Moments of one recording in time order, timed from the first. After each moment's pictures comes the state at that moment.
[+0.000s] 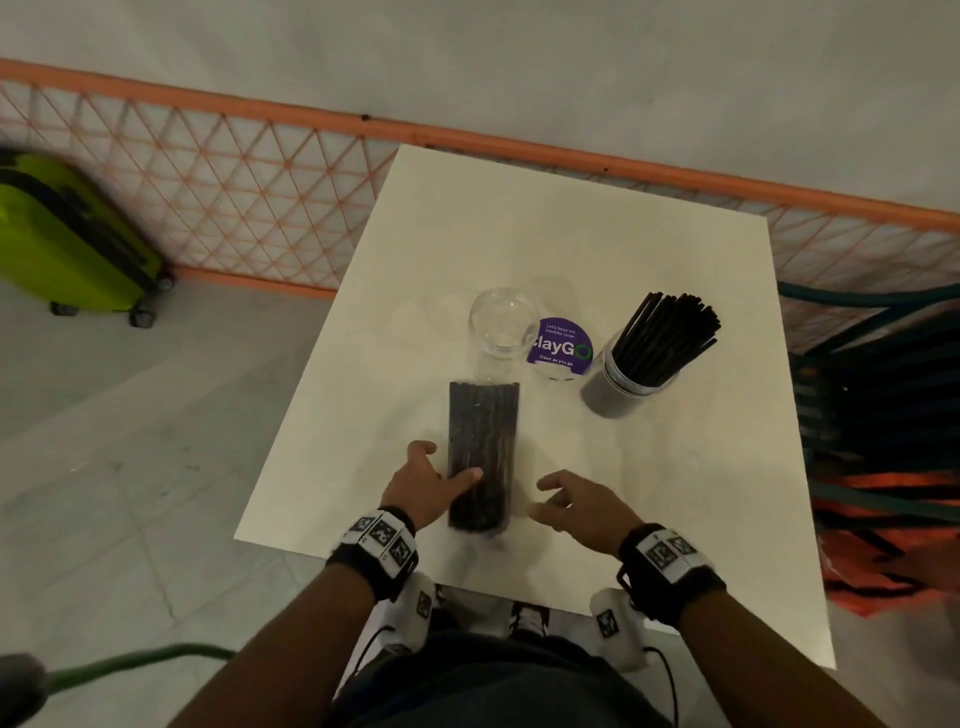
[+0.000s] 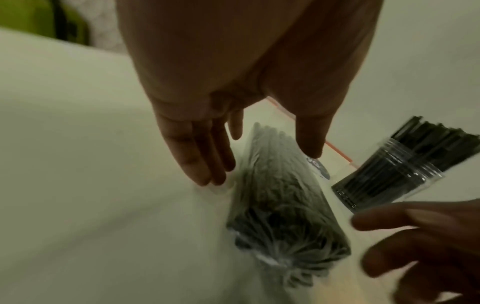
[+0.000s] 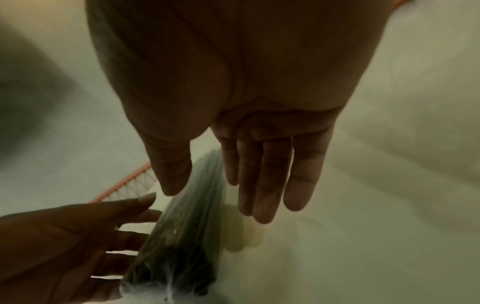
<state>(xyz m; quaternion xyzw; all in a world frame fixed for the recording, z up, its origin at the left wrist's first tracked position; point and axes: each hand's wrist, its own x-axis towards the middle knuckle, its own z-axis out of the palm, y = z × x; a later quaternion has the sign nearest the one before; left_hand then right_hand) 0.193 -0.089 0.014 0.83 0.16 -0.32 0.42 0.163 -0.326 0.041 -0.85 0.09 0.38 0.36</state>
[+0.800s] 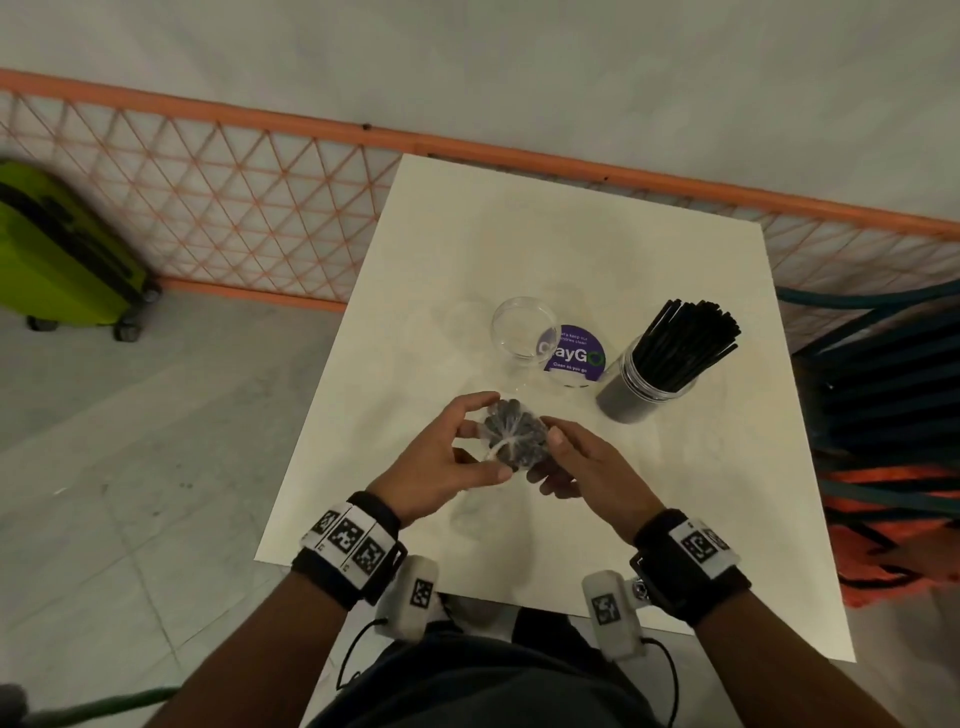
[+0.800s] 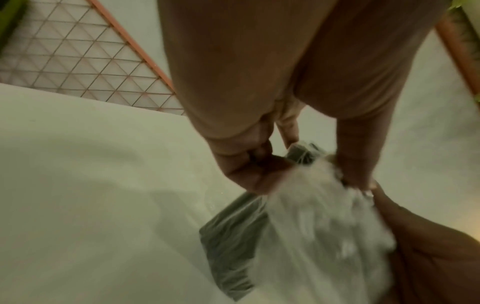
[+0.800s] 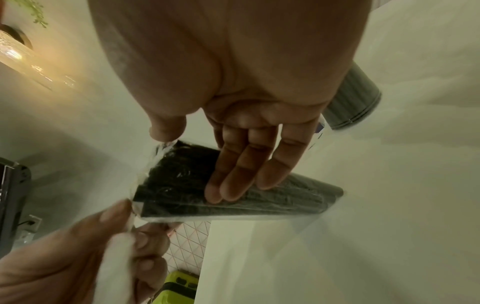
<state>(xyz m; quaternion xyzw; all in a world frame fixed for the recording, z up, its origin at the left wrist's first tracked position) 0.217 -0.054 0.102 0.73 -0.05 -0.30 0.61 0.184 -0.272 0.110 -0.76 0.12 0.23 0.59</state>
